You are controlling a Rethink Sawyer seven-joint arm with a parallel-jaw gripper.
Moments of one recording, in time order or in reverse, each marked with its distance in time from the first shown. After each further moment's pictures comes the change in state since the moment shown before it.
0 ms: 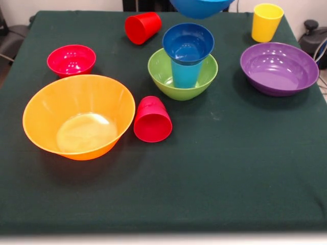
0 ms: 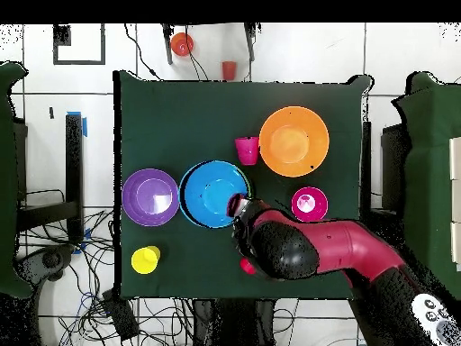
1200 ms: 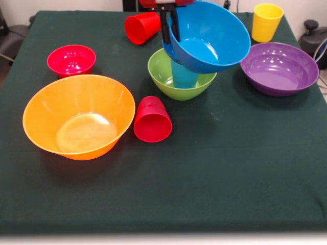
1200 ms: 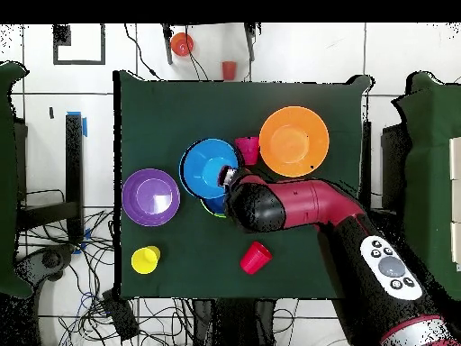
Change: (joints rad) arm 0.299 0.210 -0.305 -0.307 -0.122 0.017 0.000
